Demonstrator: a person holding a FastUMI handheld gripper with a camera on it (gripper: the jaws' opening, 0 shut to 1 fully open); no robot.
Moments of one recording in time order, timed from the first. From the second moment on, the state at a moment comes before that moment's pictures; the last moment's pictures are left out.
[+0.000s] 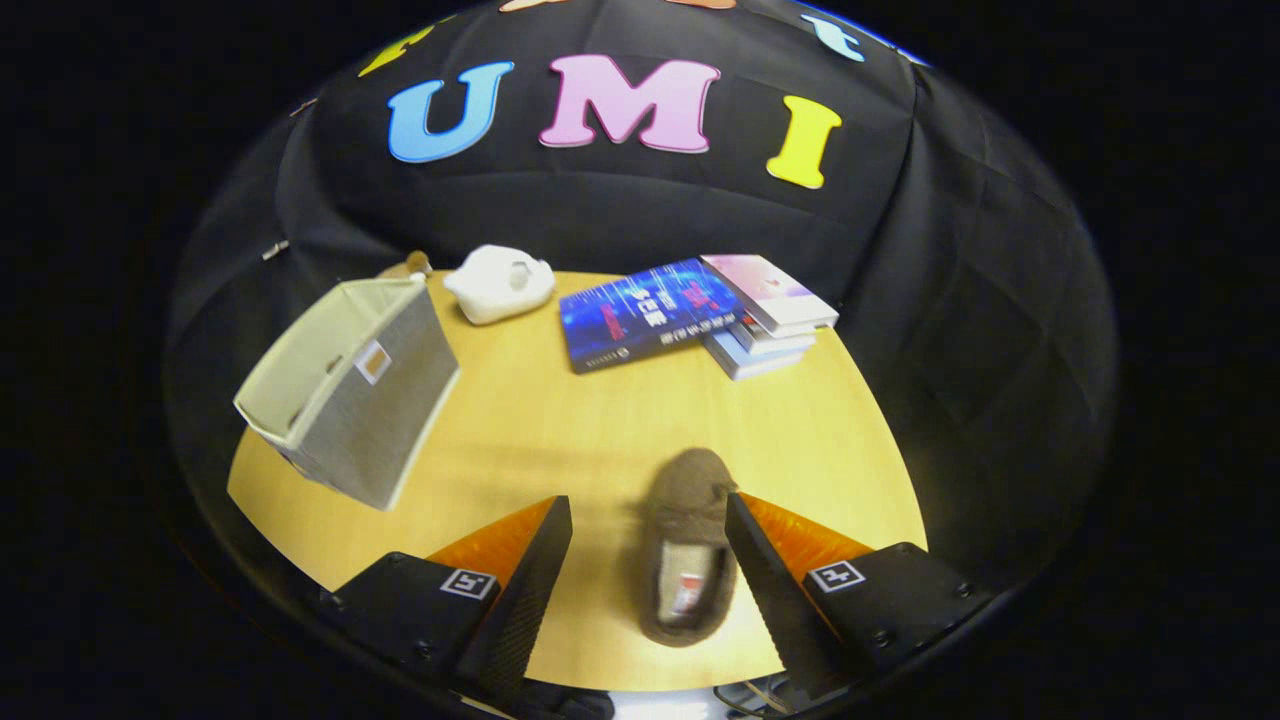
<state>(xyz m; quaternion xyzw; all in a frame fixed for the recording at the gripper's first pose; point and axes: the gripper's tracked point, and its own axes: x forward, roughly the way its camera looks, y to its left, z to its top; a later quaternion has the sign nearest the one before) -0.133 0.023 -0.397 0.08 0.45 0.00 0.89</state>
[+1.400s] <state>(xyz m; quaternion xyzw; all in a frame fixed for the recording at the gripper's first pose) -0.063 0.003 -0.399 0.14 0.47 -0.04 0.87</state>
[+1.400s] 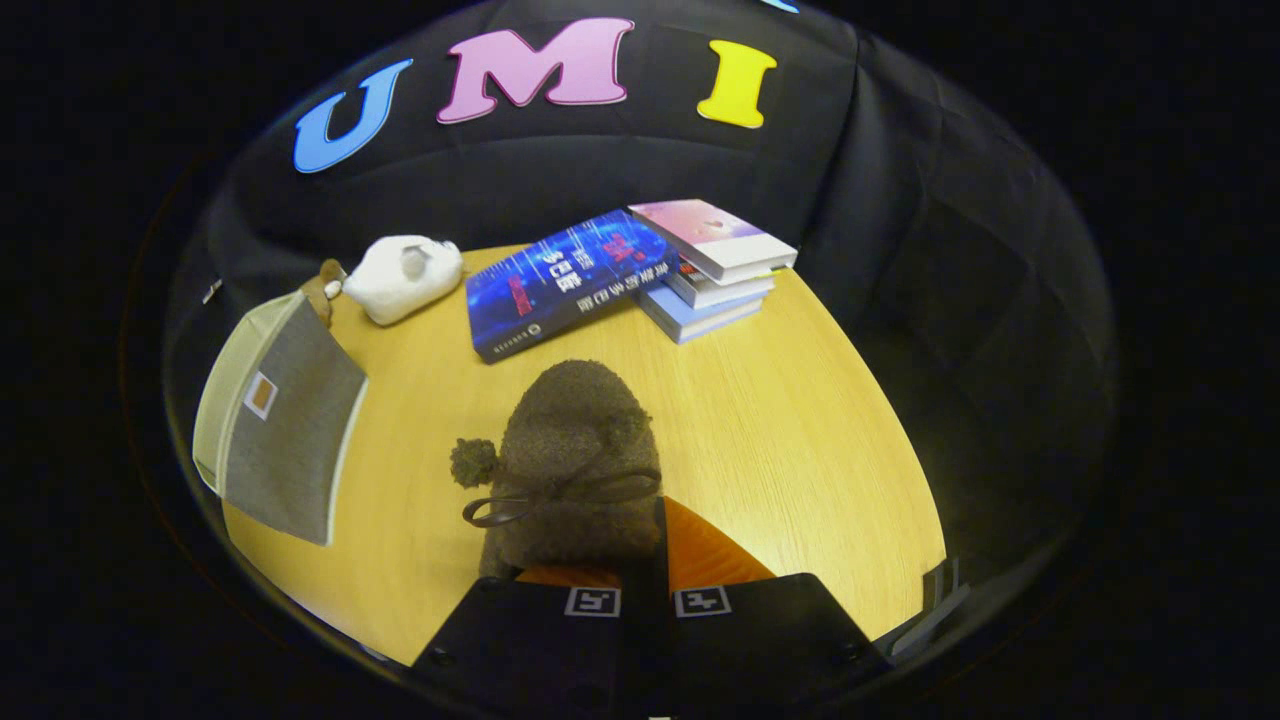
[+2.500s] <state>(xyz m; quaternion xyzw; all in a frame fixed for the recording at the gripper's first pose) 0.055 0.332 -0.285 0.14 0.47 0.09 0.87</state>
